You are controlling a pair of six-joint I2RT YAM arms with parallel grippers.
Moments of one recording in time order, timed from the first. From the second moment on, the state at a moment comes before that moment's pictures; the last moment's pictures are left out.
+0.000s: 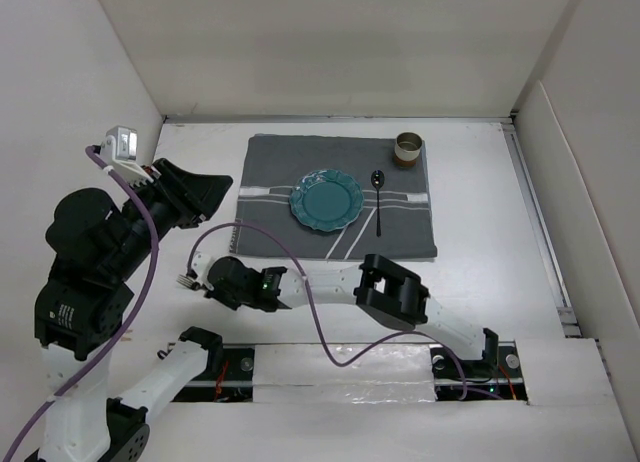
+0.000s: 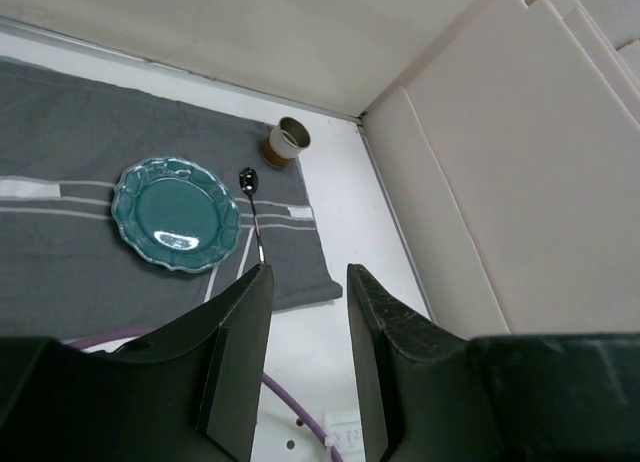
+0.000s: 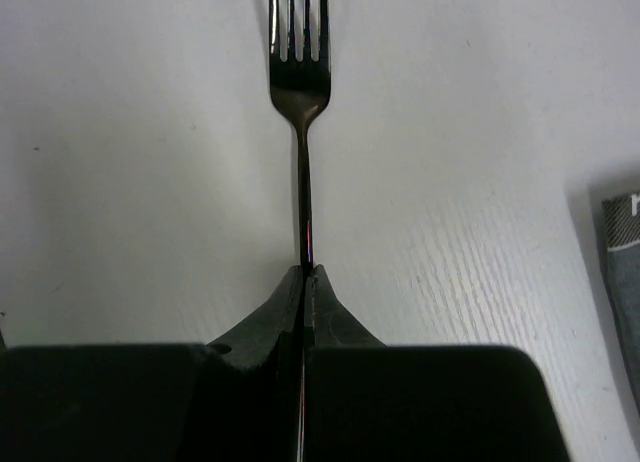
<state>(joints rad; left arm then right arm) -0.33 0.81 1.59 -0.87 0.15 -0.66 1.32 2.41 1.87 -0.10 0.14 0.02</state>
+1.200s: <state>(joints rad) -0.33 0.69 1.12 -0.84 -0.04 -0.66 0.88 2.52 2.28 -0.52 0.31 0.85</state>
